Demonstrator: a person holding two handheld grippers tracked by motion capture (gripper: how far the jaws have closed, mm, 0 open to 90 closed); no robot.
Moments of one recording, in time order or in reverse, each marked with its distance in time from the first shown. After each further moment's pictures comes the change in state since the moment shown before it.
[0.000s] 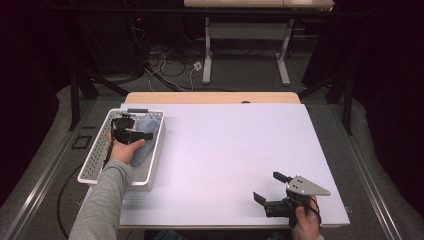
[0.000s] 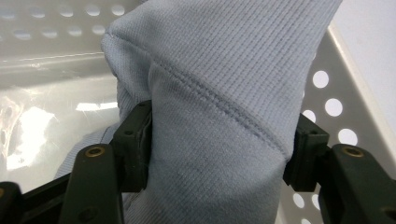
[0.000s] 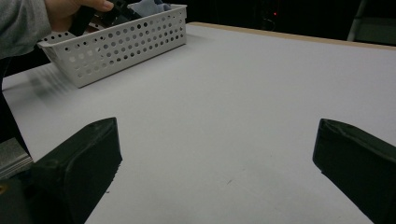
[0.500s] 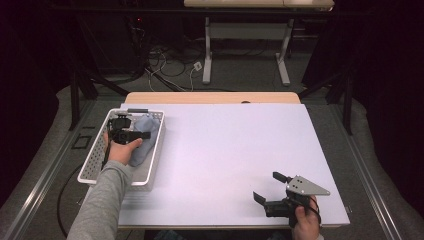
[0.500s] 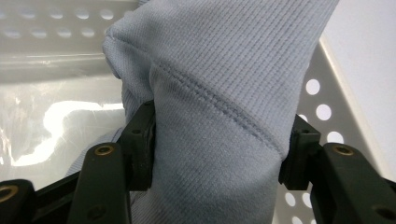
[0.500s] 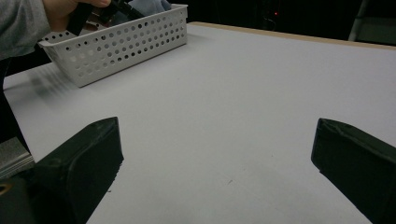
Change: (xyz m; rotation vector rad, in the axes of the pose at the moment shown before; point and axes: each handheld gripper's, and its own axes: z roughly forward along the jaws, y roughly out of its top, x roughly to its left) left arm 0.004 -0.002 -0.010 -0.031 -0.014 -0.058; right arm 0.000 0.000 0.000 0.003 0.004 0.002
